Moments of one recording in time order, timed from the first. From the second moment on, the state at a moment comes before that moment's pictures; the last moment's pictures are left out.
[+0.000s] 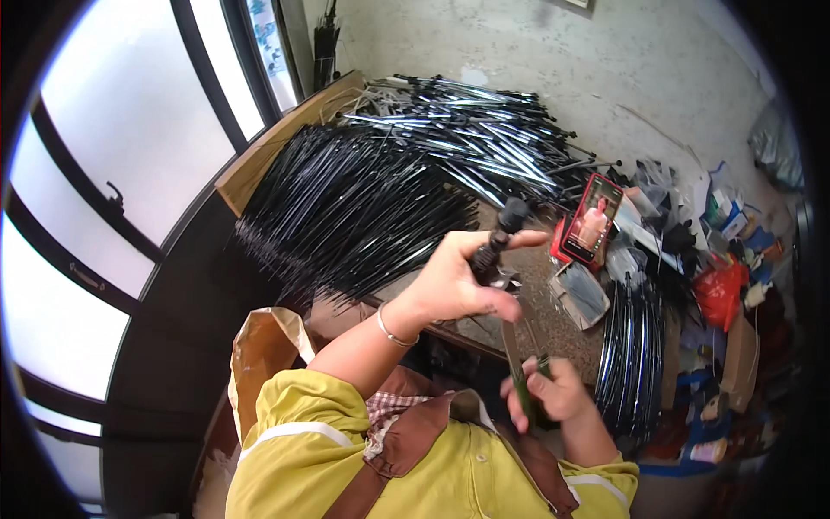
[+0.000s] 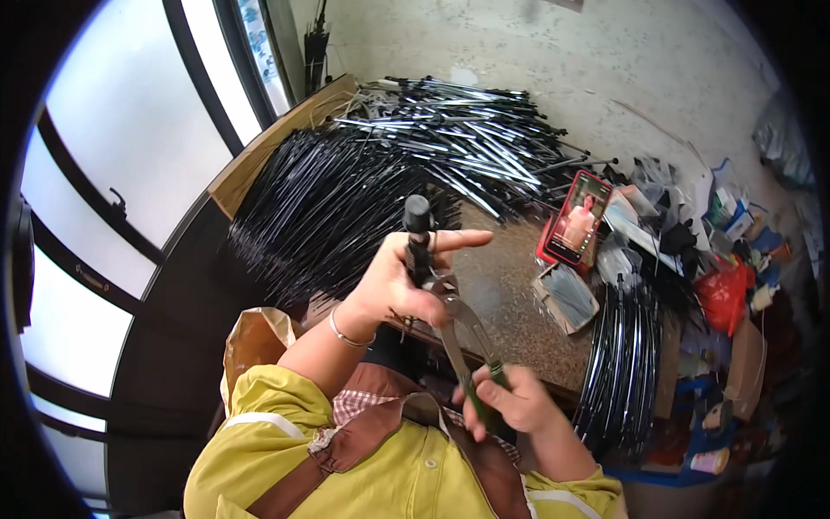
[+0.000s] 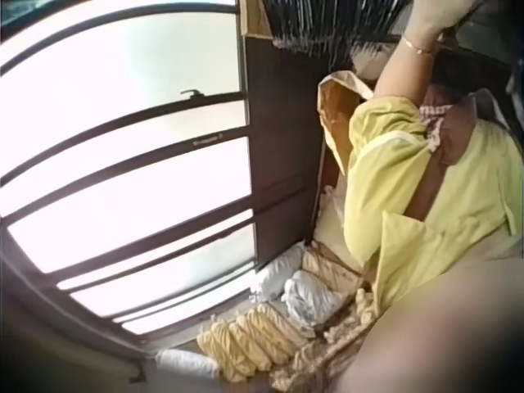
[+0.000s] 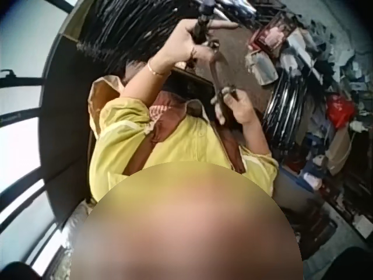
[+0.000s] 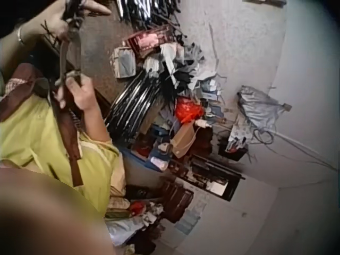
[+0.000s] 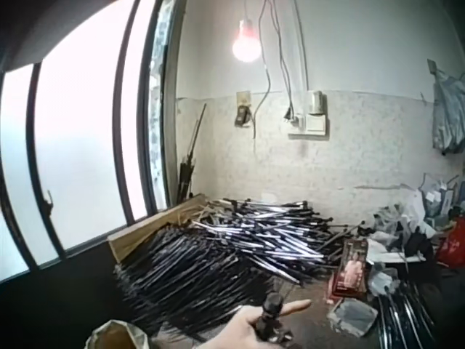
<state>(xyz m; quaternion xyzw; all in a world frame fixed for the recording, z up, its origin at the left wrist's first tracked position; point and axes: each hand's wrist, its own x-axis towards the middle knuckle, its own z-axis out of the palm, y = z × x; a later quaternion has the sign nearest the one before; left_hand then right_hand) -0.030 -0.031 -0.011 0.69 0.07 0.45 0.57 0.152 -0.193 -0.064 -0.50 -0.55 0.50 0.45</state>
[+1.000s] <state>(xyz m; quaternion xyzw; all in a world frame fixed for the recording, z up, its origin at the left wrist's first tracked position) -0.030 -0.049 -0.007 0.67 0.15 0.42 0.60 0.148 -0.187 -0.056 -0.43 -0.51 0.63 0.39</state>
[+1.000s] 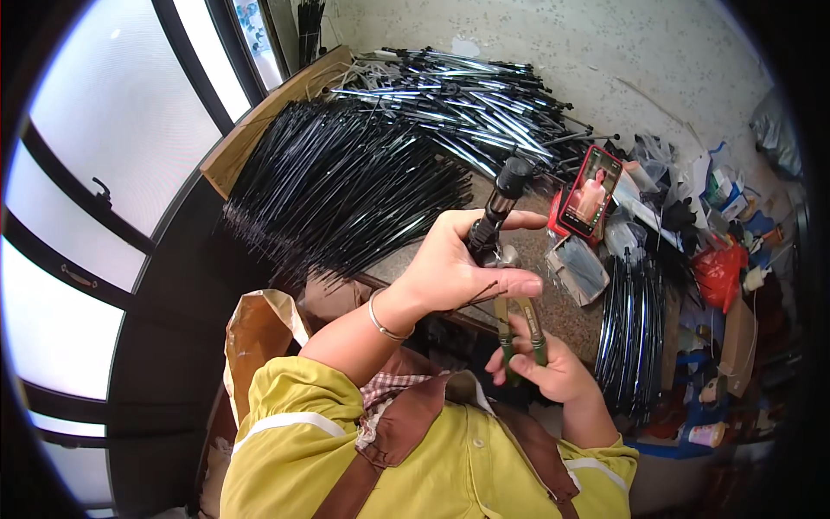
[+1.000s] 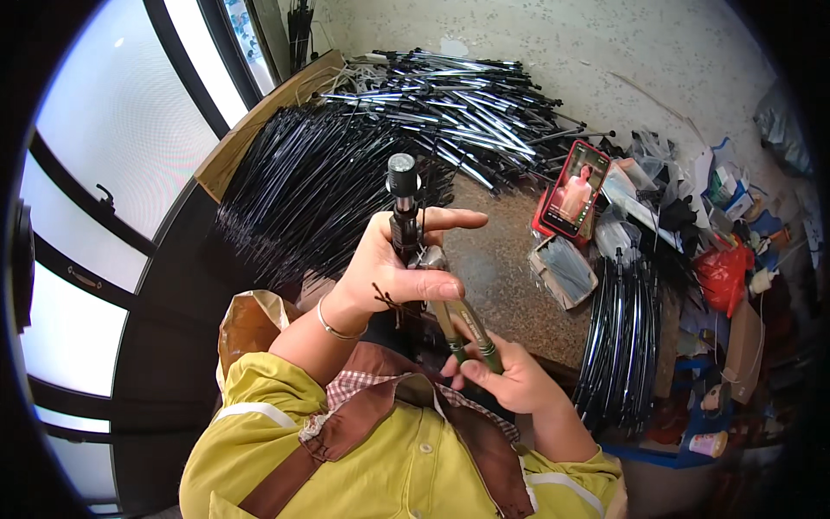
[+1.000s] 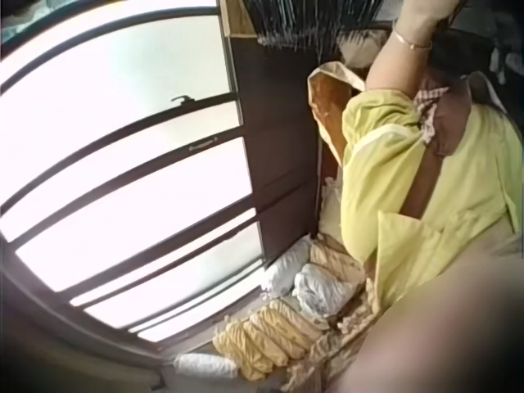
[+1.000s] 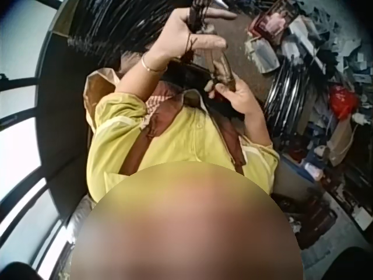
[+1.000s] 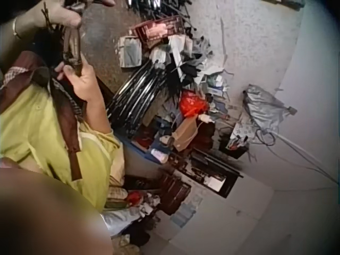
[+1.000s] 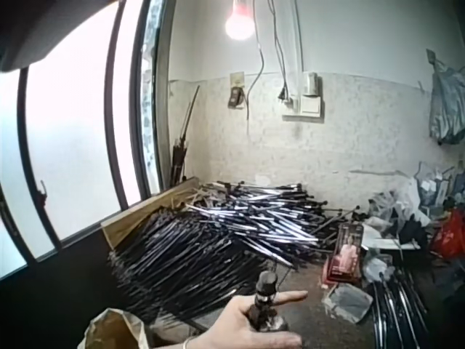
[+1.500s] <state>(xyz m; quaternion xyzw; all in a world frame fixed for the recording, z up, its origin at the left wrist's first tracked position) -0.025 -0.063 -0.004 0.63 0.20 0.43 0.61 0.104 -0.190 -0.088 -0.39 -0.47 0.66 0.44</state>
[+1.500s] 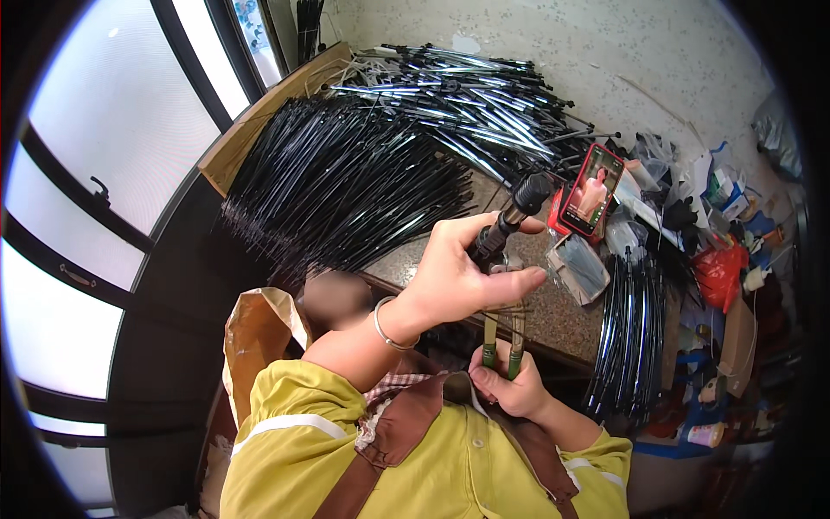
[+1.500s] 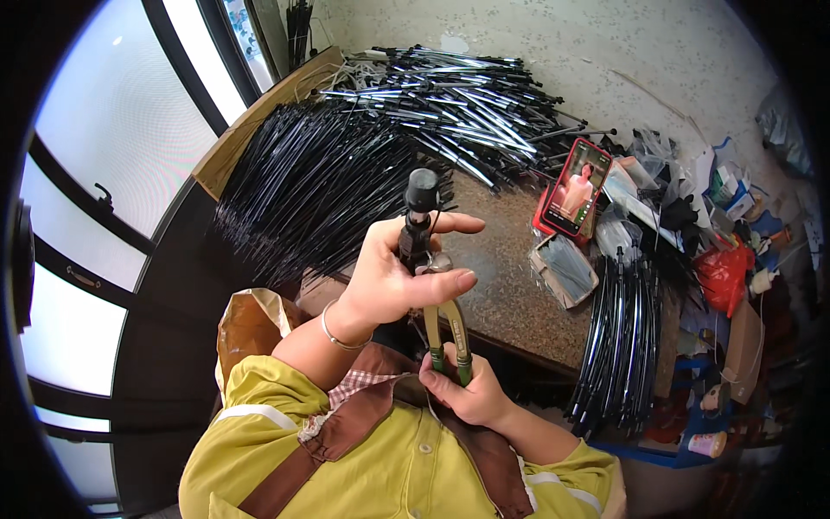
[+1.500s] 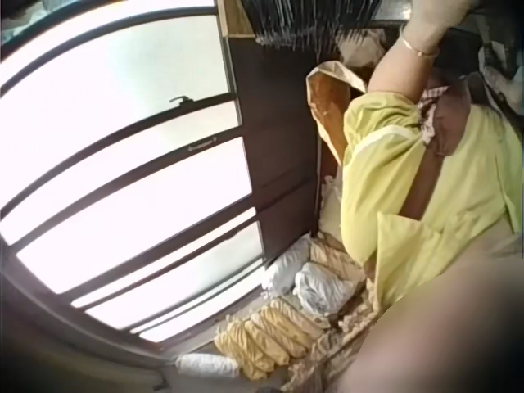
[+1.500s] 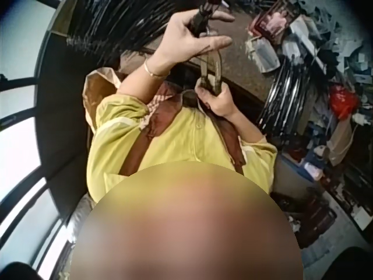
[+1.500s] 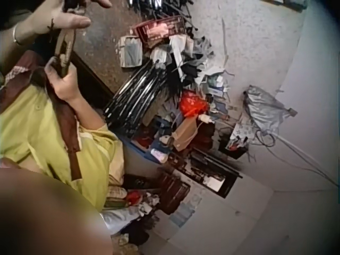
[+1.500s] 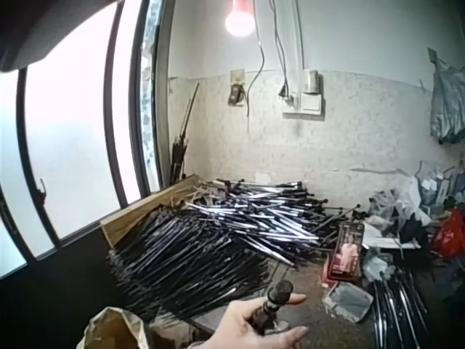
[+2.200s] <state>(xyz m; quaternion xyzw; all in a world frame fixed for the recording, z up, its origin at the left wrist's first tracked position) -0.029 -0.057 -0.018 0.69 0.14 0.47 0.53 0.111 -0.188 -0.063 -0.61 -0.60 0.27 0.45</state>
